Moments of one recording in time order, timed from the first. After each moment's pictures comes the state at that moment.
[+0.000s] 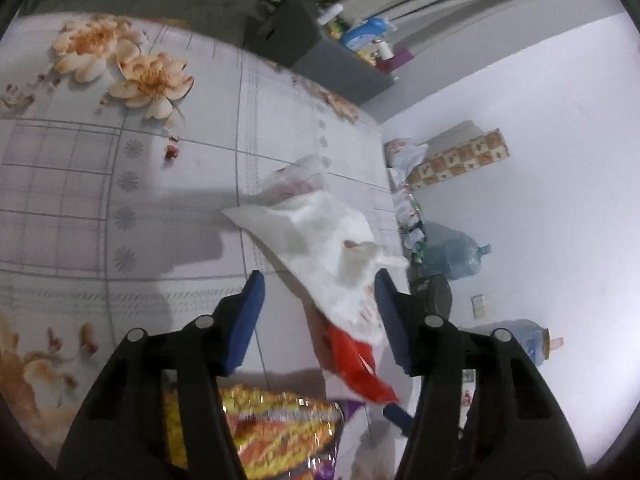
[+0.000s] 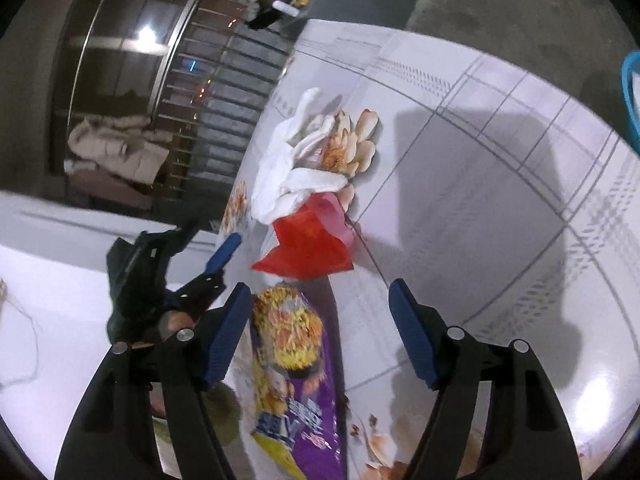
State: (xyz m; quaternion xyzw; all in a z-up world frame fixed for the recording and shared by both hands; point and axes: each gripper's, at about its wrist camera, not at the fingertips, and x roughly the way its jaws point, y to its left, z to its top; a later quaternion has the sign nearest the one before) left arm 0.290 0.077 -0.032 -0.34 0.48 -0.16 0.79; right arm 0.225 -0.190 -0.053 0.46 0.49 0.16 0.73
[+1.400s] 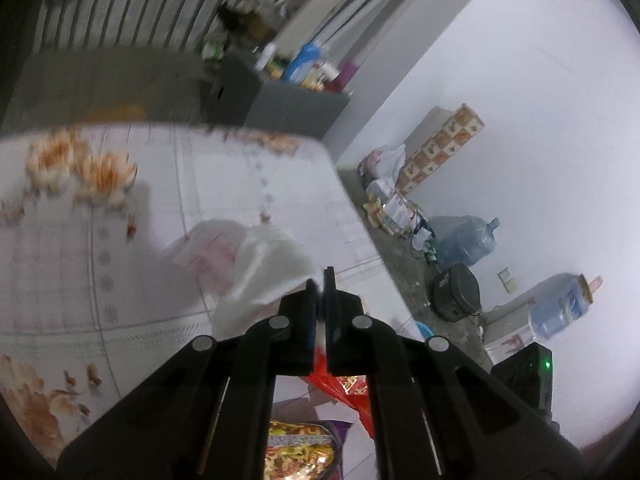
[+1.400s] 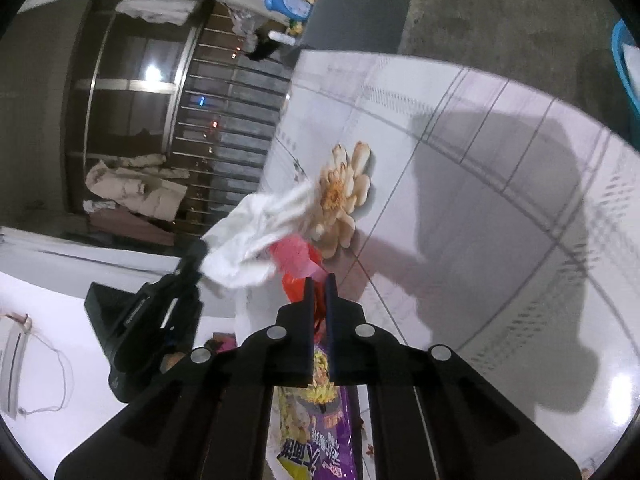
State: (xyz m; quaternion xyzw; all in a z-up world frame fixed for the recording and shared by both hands) left arm 0.275 0.030 0.031 -0.20 0.38 -0.21 0.88; right arm 0.227 -0.214 -0.057 0.52 0.43 0.16 0.72
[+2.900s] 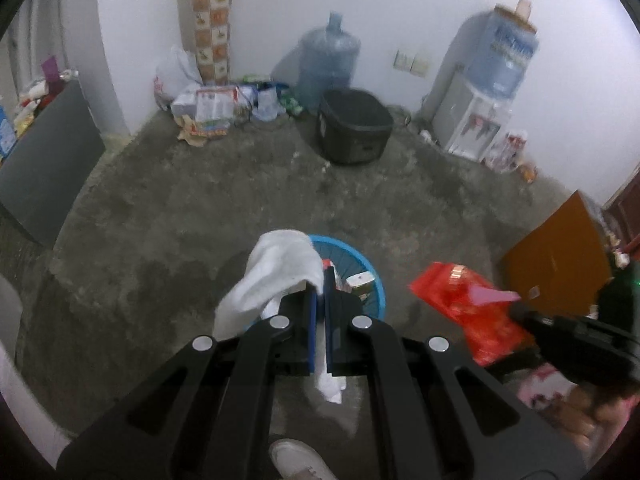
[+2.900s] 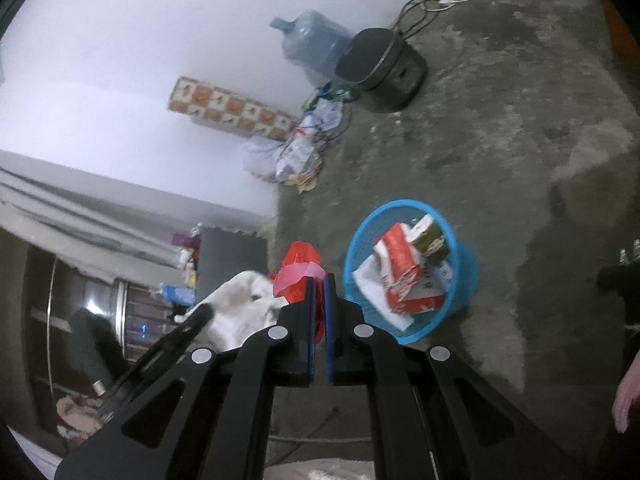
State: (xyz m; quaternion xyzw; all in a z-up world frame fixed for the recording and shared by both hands) left arm 0.231 -0.495 -0.052 0.17 0.44 -0.46 0.76; right arm -0.021 -0.572 -0.105 0.61 0.18 -0.24 0.74
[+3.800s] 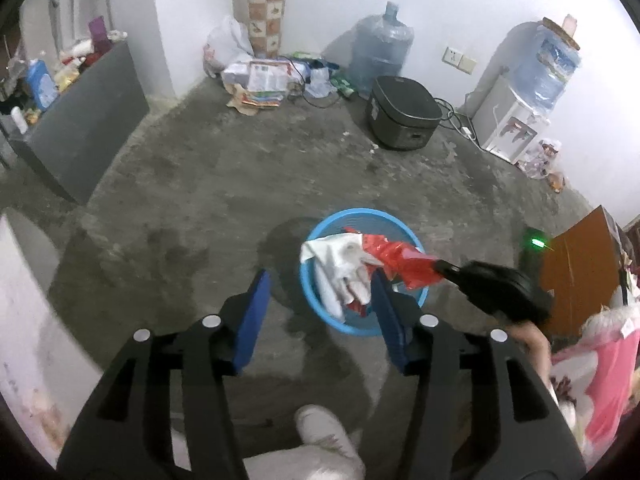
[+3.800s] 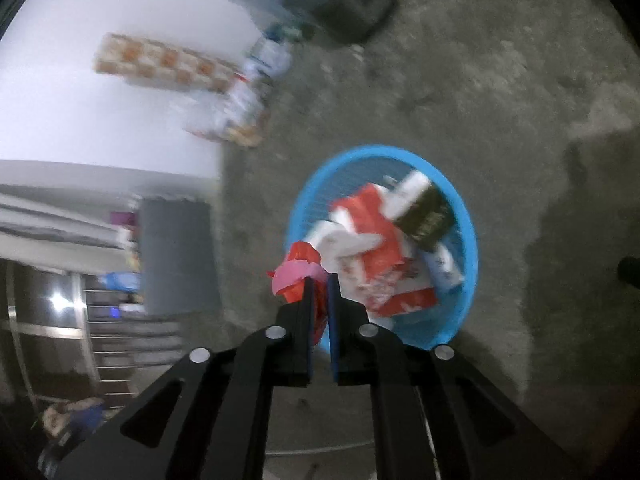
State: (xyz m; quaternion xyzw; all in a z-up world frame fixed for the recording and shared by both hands) left arm 0.272 -0.401 -0.018 0.16 0.48 -0.39 0.77; right arm 0.097 -0.607 -0.229 0.62 0.31 -0.25 0.67
